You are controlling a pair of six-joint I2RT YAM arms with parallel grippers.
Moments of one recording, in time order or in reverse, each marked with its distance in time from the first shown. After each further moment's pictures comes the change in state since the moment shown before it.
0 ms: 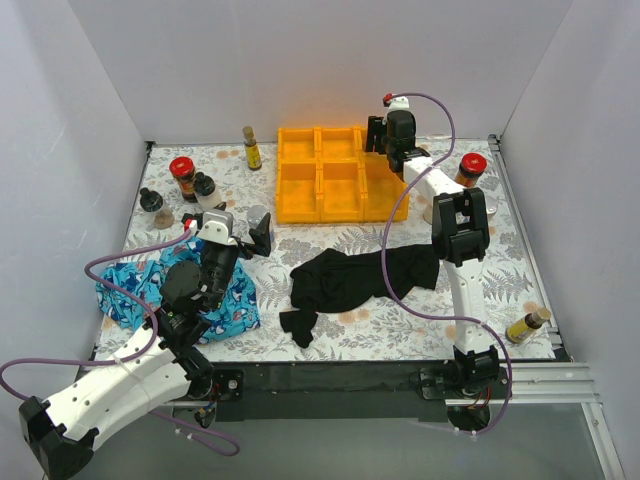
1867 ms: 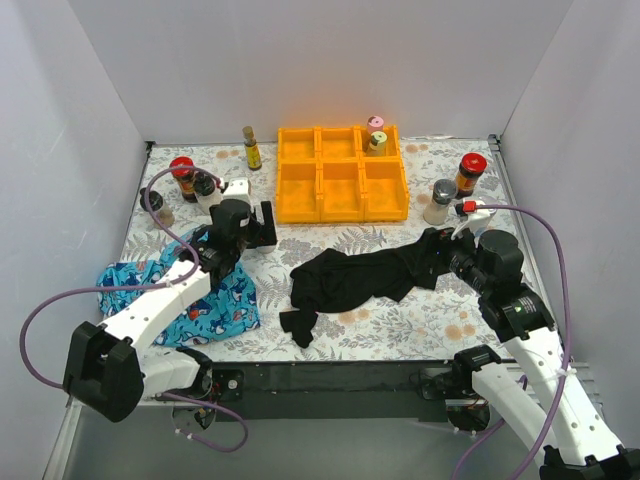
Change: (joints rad) left arm 0.300 0.568 0.308 -0.580 0.171 -0.476; right arm 0.057 -1.809 -1.324 -0.451 -0.315 0.155
